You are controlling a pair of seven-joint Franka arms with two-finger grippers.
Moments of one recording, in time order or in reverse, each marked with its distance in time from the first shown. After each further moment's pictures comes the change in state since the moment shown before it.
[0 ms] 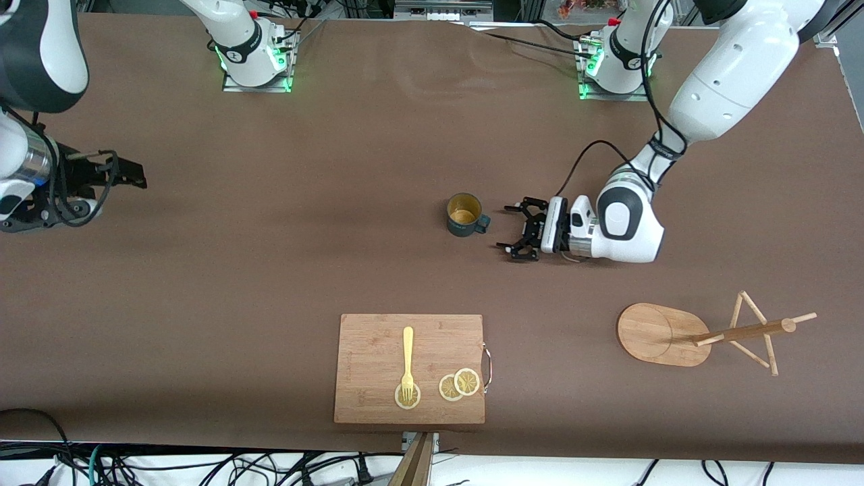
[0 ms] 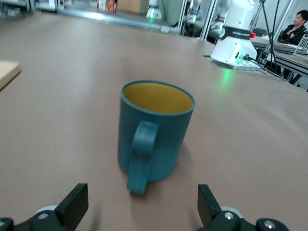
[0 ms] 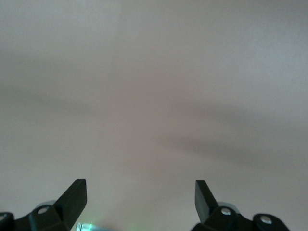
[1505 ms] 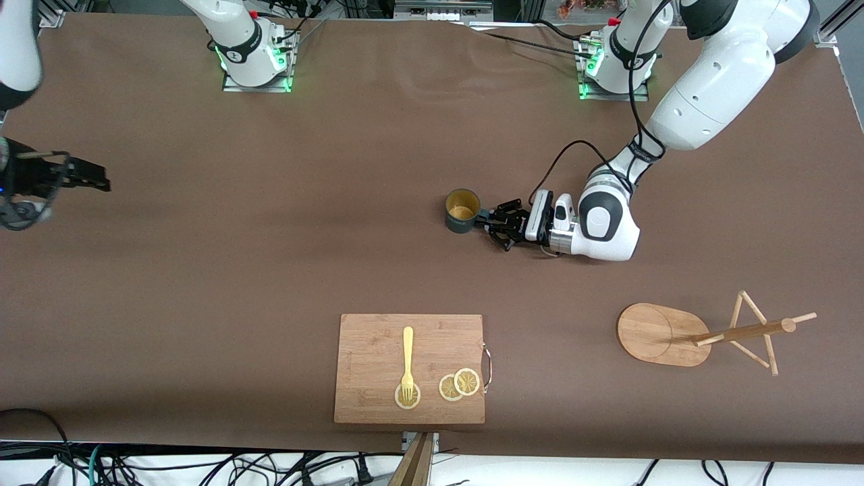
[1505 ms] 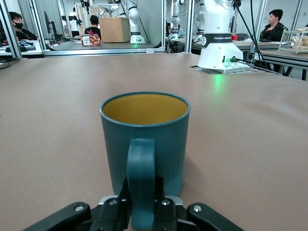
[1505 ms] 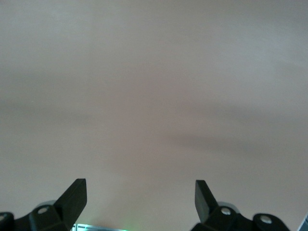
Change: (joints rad) left arm -0.013 0.057 -0.014 0.027 -0.055 -0.033 0.210; right arm -0.011 0.008 -0.090 0.126 -0.015 -0.106 -0.002
